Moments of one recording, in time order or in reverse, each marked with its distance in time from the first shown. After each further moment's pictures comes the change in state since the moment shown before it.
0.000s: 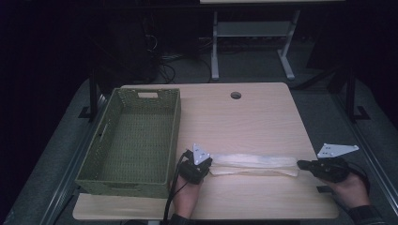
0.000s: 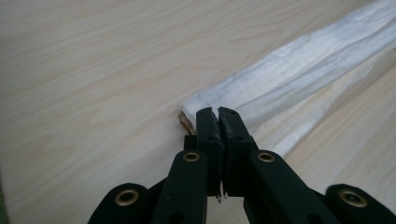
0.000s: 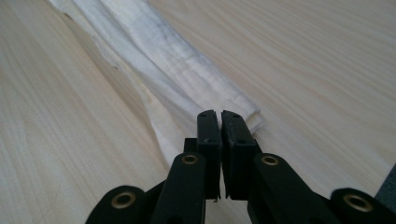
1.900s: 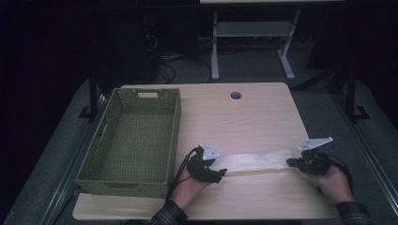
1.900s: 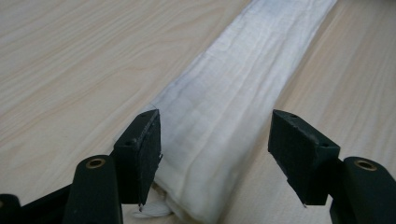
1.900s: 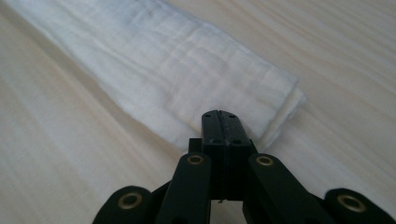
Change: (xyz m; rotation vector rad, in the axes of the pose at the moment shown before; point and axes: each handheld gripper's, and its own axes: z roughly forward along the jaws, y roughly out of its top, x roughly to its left) left arm -0.001 0.016 0.017 0.089 -0.200 0.151; right arm 0.001 0.024 0.043 0.140 -0.038 0.067
